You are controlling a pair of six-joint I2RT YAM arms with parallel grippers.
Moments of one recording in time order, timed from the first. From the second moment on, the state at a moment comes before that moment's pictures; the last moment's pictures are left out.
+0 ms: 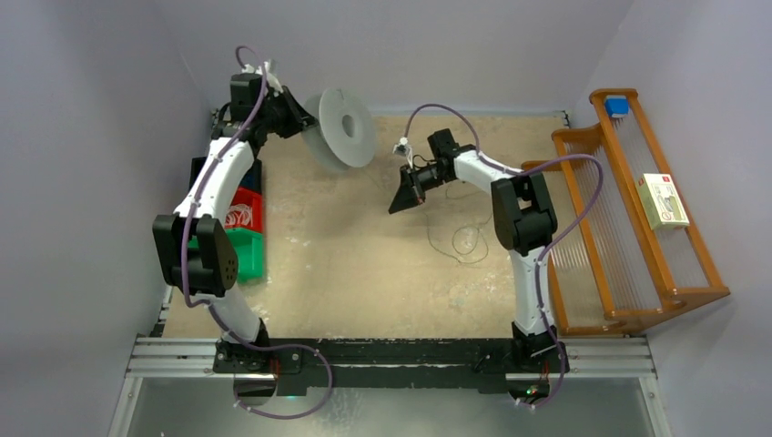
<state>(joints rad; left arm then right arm) -0.09 1.75 1.61 -0.37 0.36 -0.55 0.38 2.22 1.66 -0.64 -1.23 -0.33</state>
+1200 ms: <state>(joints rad) -0.02 1.60 1.48 -0.11 0.87 -0.53 0.28 2.10 1.58 -0.32 -0.60 -0.02</state>
